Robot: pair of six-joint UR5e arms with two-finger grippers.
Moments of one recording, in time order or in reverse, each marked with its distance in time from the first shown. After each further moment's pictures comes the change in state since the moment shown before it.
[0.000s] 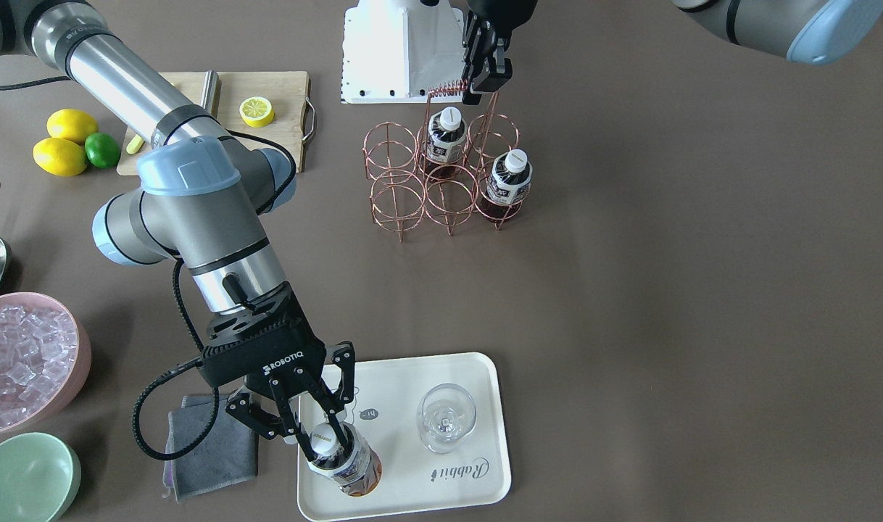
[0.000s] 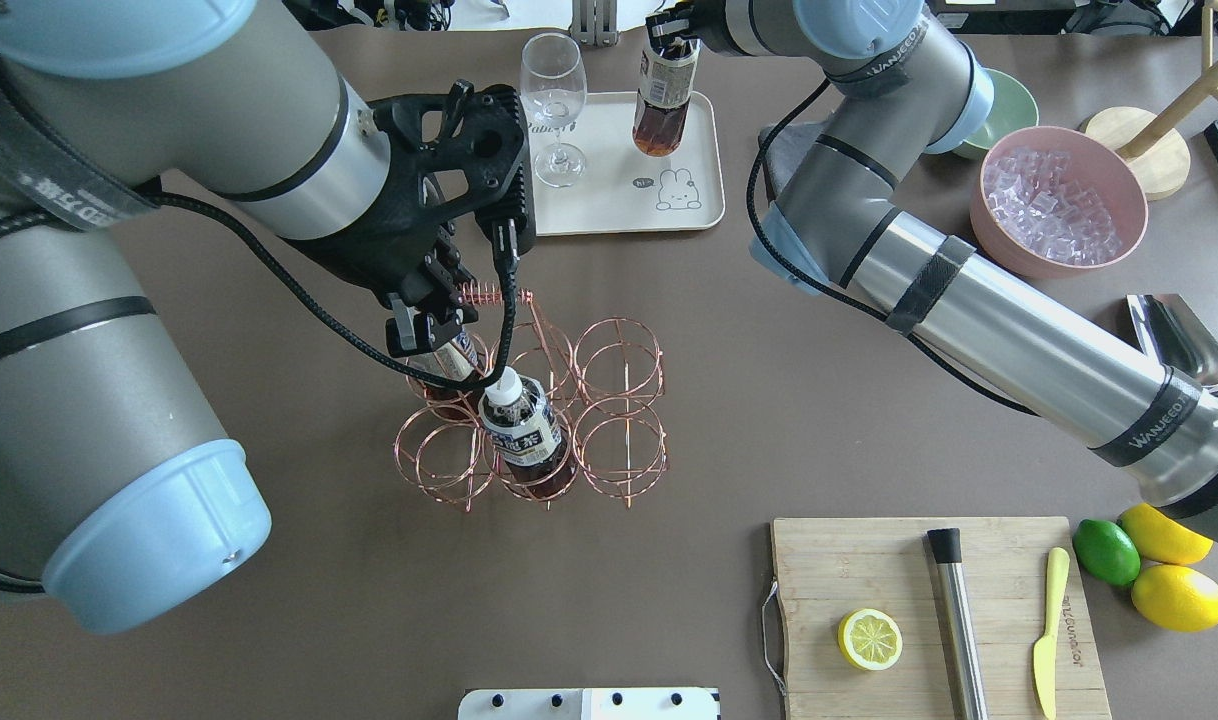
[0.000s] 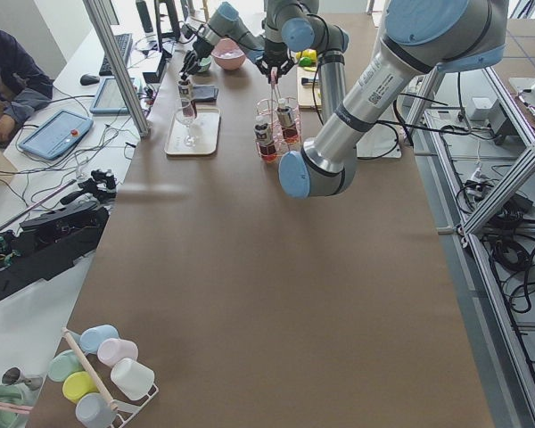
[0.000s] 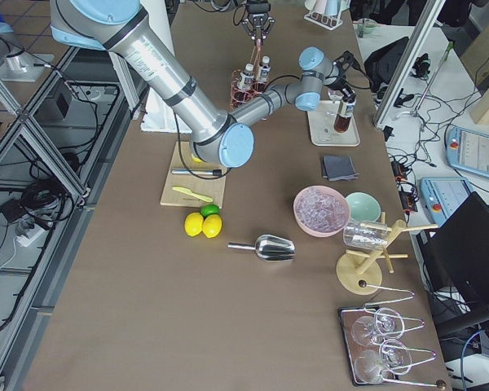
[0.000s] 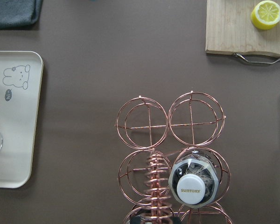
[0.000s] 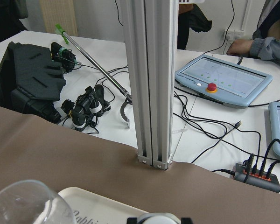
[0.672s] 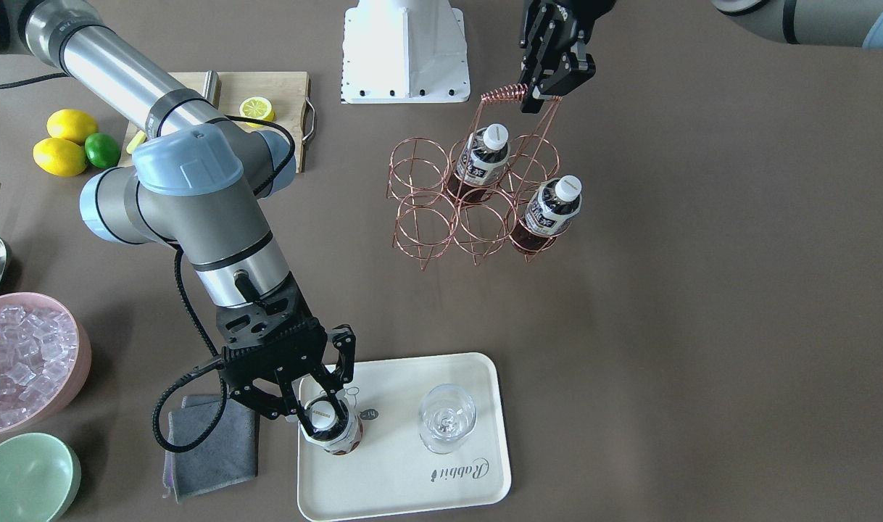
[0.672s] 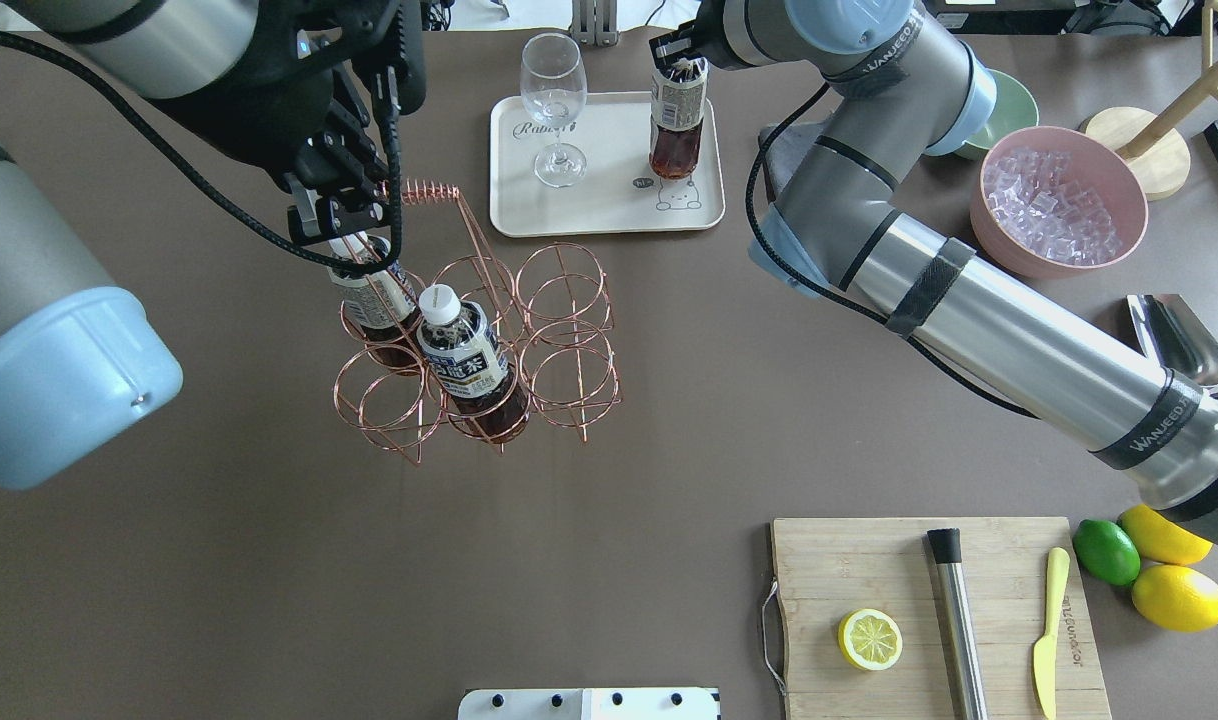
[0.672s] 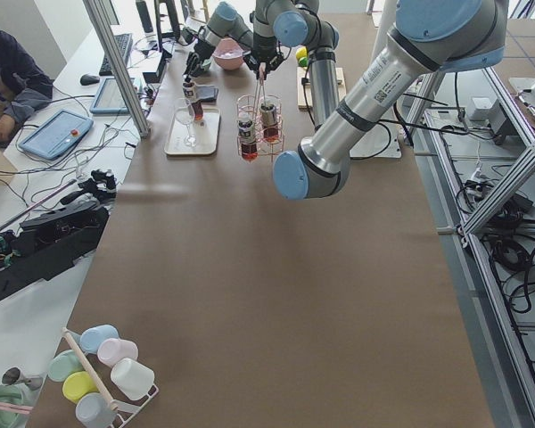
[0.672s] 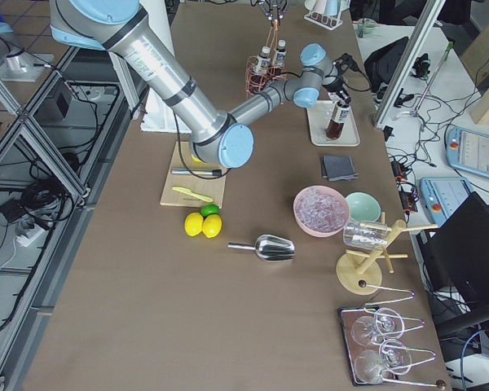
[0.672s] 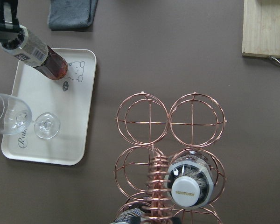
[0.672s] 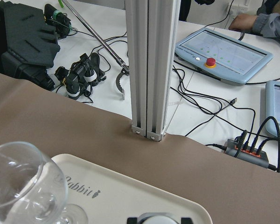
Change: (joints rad) left arm -0.185 0.020 0.000 0.008 -0.105 0.082; right arm -0.005 -0.002 0.014 -0.091 0.040 -0.050
